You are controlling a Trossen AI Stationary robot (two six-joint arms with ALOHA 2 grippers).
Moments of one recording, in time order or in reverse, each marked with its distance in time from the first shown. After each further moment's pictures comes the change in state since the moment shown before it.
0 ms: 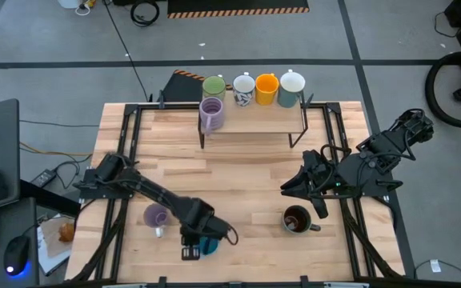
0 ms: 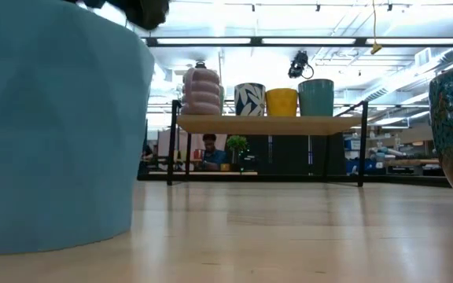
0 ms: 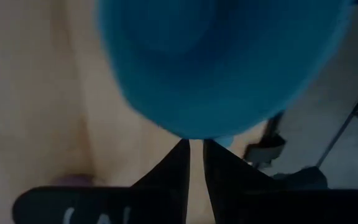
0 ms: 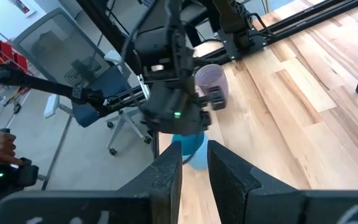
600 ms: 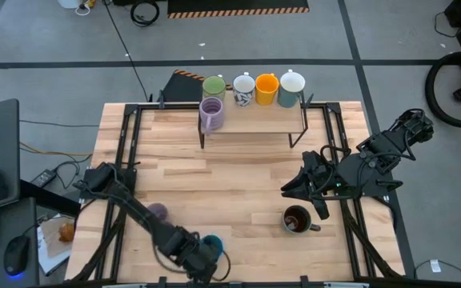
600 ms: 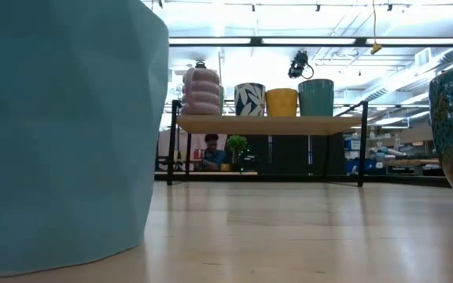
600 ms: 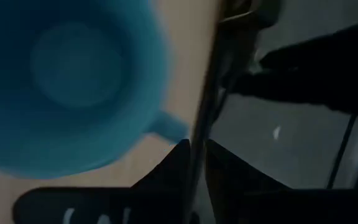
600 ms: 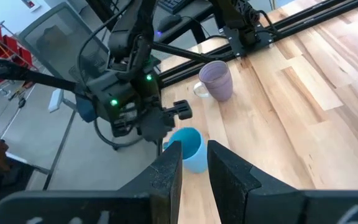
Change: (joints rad) left arm -0.223 -0.001 0.014 0.394 -0.257 -0.440; right arm 0.000 0.000 0.000 0.000 -0.022 -0.011
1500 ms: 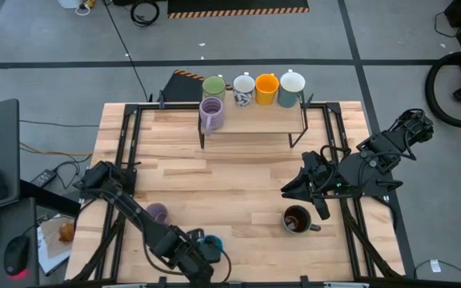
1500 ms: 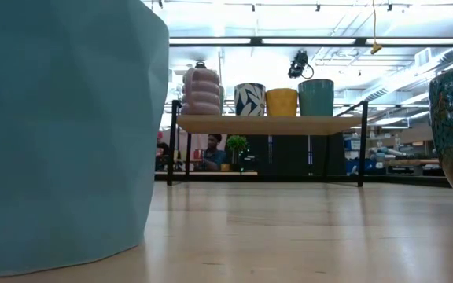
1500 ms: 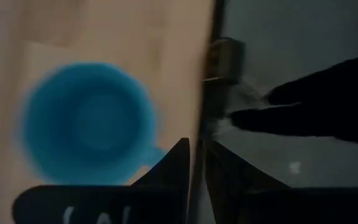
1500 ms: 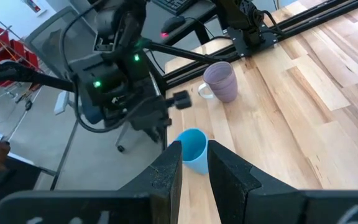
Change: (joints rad) left arm -0.007 -0.027 0.134 -0.087 -0.201 0.070; right arm 0.000 0.000 0.000 0.016 -0.013 0.011
